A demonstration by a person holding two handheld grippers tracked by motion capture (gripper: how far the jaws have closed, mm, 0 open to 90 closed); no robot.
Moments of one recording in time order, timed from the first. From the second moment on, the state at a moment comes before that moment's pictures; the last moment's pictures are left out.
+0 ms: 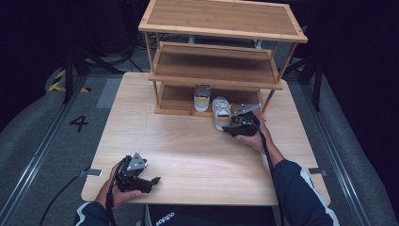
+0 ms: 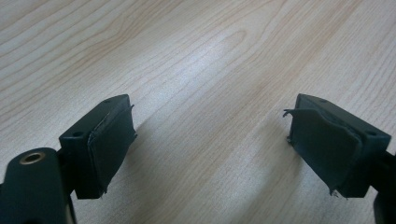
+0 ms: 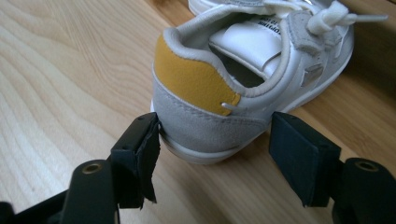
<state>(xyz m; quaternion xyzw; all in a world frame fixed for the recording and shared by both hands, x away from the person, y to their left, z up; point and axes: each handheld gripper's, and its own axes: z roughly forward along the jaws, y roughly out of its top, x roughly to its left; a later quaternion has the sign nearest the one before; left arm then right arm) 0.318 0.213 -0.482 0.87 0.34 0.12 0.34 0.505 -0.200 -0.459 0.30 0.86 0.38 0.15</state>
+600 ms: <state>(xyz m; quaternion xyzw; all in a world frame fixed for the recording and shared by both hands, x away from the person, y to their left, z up) 0.322 0.212 -0.483 0.87 0.33 0.12 0.34 0.542 -0.174 -0.449 0.36 0.83 0.36 0.21</state>
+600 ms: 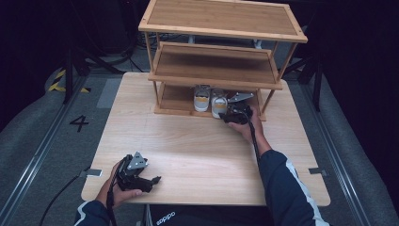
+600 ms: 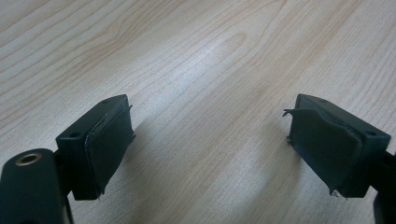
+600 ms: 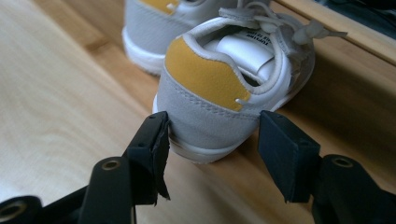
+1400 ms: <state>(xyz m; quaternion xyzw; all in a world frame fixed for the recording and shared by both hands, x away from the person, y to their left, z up) 0.320 0.212 -0.483 0.87 0.34 0.12 0.35 0.557 -0.162 -0.452 0.39 0.81 0.36 0.23</state>
